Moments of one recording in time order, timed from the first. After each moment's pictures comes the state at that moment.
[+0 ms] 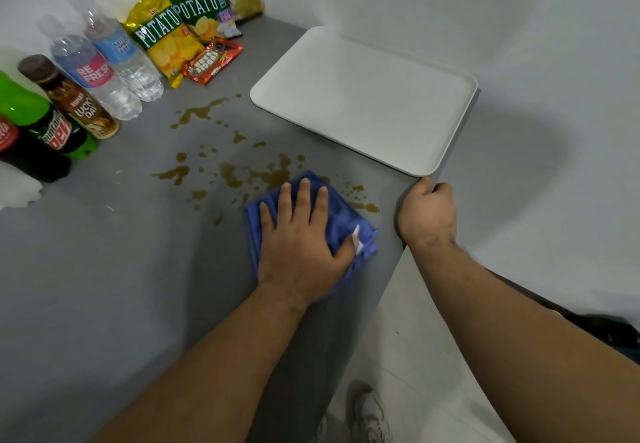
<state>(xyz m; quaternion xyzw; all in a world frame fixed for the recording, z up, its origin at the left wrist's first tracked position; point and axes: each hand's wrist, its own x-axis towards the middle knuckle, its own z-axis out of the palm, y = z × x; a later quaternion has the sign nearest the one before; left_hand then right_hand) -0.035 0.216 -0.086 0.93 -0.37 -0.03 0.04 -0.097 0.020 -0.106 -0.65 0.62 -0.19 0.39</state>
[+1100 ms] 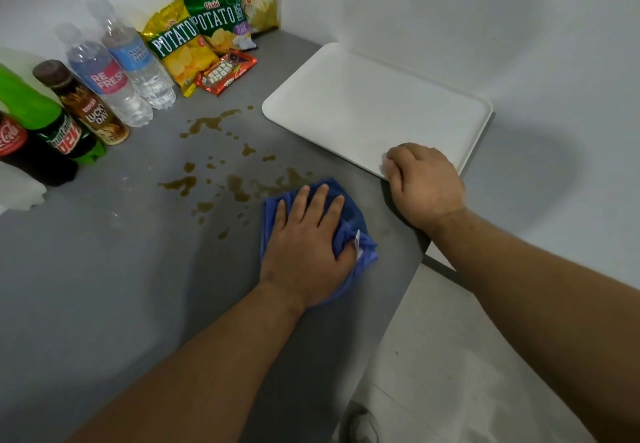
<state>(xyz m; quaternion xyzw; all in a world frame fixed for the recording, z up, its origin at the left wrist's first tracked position) -0.007 0.204 -0.091 0.90 -0.41 0.00 0.11 -0.055 -0.028 -0.080 -0.96 0.19 -0.16 0.10</state>
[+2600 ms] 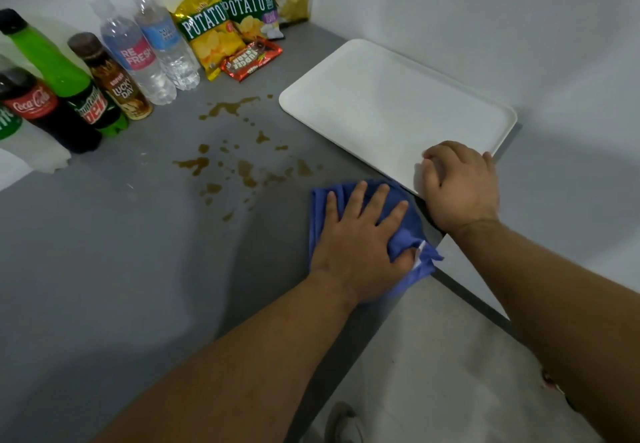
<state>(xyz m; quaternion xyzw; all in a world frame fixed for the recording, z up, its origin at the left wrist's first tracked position) -0.046 0.141 -0.090 0.90 -0.44 -0.03 0.08 -0.067 -0.060 -0.087 -0.94 0.26 -0.19 0.14</state>
